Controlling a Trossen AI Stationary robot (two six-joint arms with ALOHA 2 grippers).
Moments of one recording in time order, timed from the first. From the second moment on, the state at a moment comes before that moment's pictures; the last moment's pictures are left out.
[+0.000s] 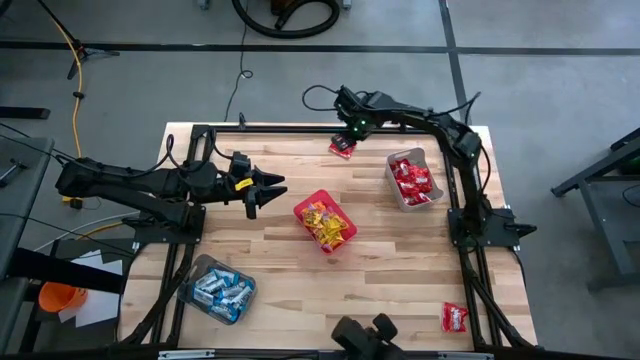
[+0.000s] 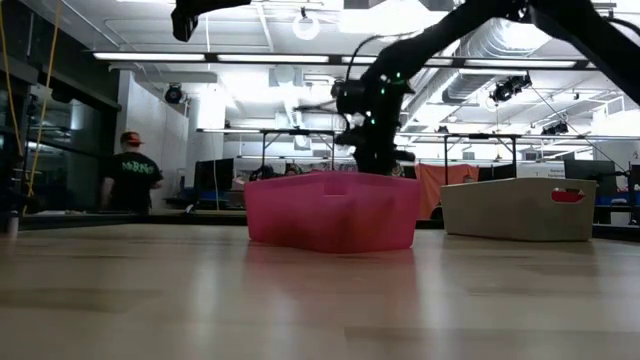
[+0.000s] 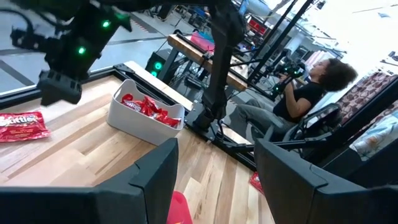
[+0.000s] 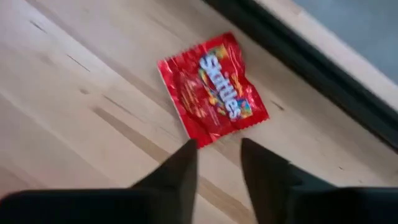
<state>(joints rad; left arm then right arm) -0.10 0.90 0.76 0.02 -0.29 -0.57 -0.63 2.09 1.77 -0.93 -0.01 0.28</state>
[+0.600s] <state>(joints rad) -0.10 0.90 0.76 0.02 -0.30 -0.58 -0.63 2.29 1.78 -0.88 -0.01 0.25</state>
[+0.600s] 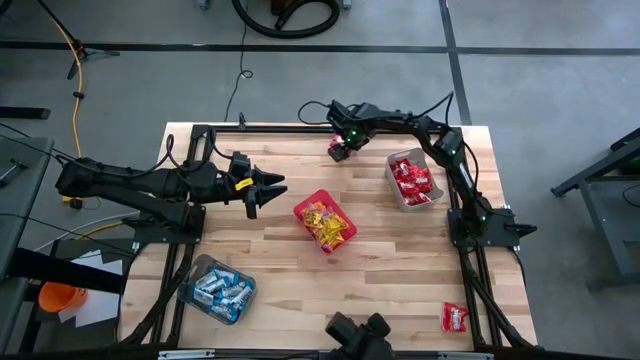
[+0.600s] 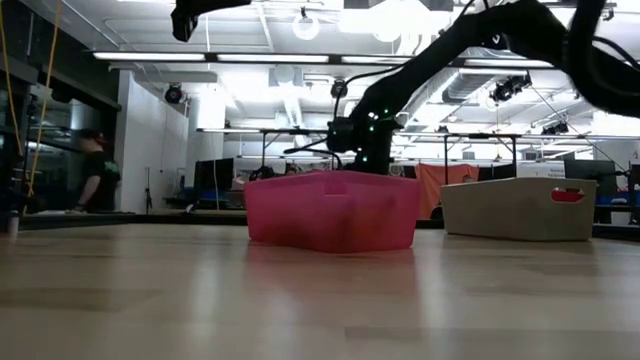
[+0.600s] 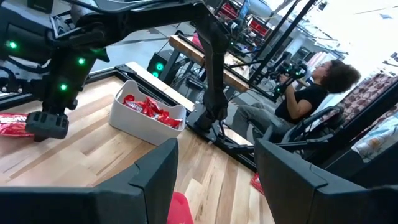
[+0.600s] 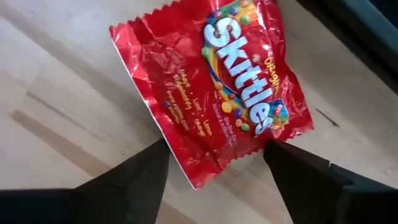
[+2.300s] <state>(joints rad) -0.10 0.90 0.76 0.01 -0.33 -0.54 -0.38 1.03 1.06 -0.96 0.16 0.58</state>
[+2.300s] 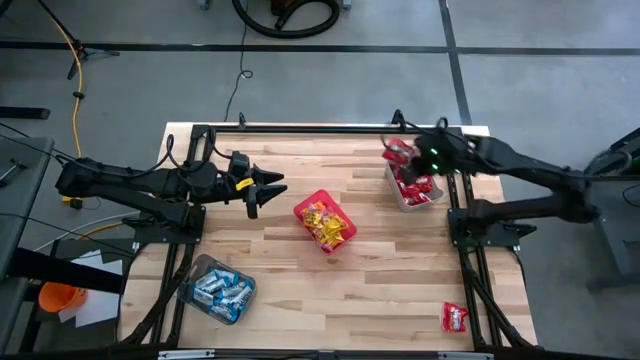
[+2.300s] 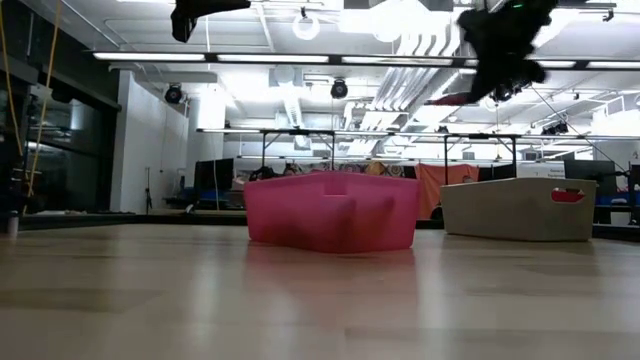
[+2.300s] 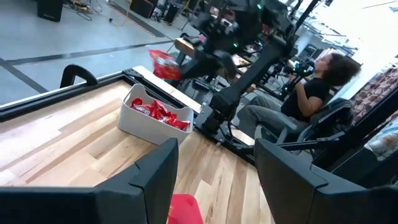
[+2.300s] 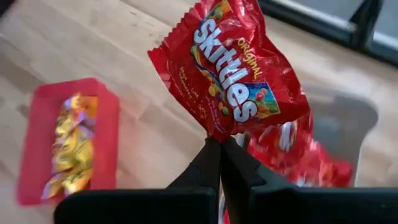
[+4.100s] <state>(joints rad) -0.02 0.90 0.76 0.02 -0.29 -0.48 -0.15 0.92 0.99 -1.15 -0.34 0.88</state>
